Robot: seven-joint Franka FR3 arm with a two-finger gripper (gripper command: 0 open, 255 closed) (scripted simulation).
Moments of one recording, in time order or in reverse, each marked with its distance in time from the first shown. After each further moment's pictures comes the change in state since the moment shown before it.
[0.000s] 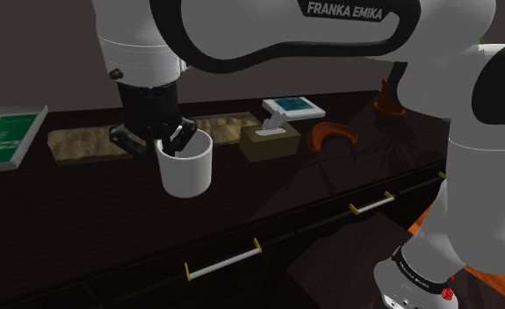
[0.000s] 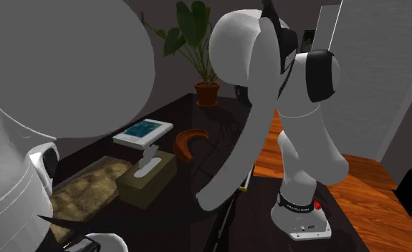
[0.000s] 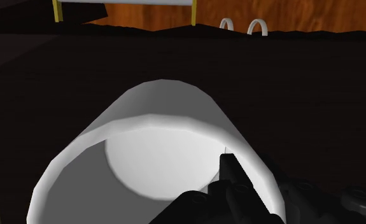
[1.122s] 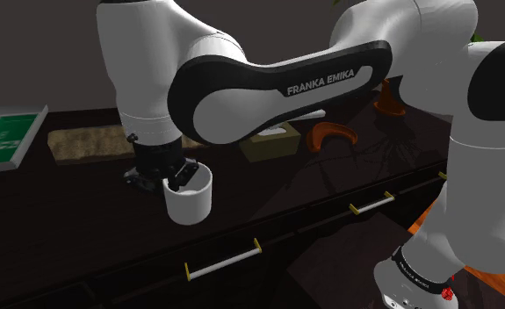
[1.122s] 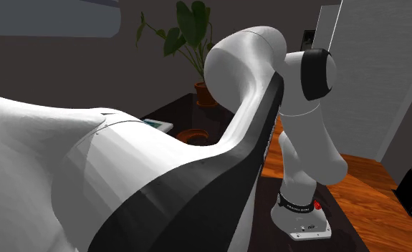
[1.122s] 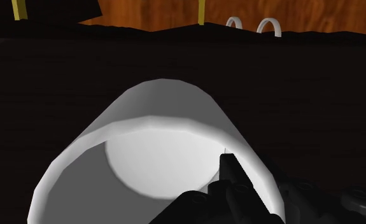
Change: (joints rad) arm -0.053 -0.014 -0.005 -0.248 -0.001 0.226 0.033
